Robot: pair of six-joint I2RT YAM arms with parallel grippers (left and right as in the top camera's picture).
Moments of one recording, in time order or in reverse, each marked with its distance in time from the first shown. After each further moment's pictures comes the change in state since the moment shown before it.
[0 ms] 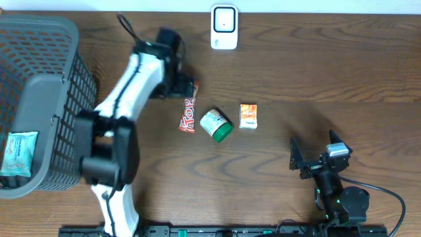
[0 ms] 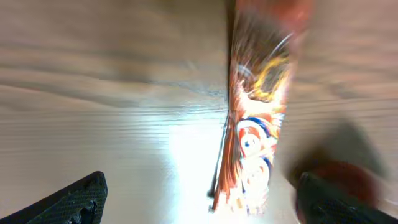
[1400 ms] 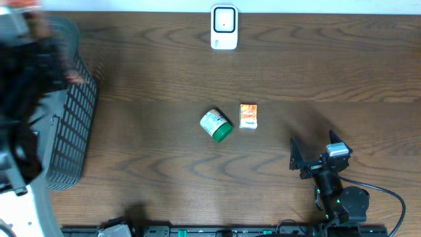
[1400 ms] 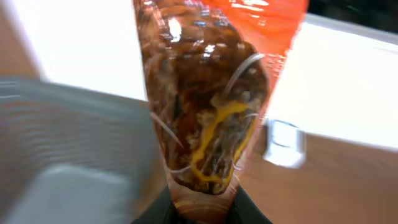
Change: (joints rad) left arm 0.505 -0.806 0.076 0.127 0.264 0.114; right arm 0.000 0.000 0.000 0.000 0.000 0.000
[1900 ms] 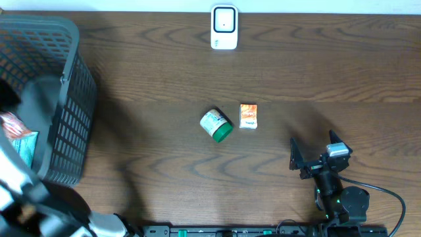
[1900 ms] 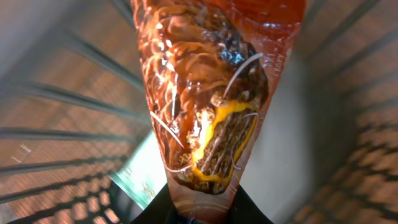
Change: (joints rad) left arm 0.430 0.419 -0.034 -0.086 -0.384 0.145; right arm 0.000 0.000 0.000 0.000 0.000 0.000
